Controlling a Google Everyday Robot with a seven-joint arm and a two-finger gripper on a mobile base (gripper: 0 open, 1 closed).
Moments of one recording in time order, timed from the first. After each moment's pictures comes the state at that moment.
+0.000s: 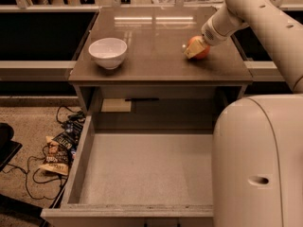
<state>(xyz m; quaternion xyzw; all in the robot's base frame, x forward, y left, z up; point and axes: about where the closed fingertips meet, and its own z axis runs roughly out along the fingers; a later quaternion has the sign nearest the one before) 0.799 -0.189 0.833 -0.35 0.89 0.05 0.30</state>
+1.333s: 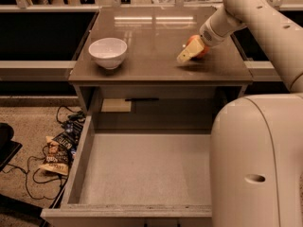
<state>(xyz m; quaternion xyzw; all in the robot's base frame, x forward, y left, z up) 0.799 -0.188 0.833 -0.35 0.89 0.05 0.30</state>
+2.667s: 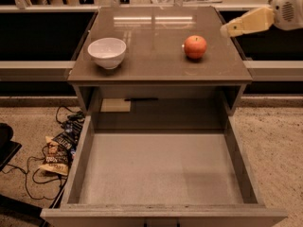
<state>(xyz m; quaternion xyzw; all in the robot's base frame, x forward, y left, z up) 0.643 -0.252 1.006 -0.26 0.83 0.08 0.49</state>
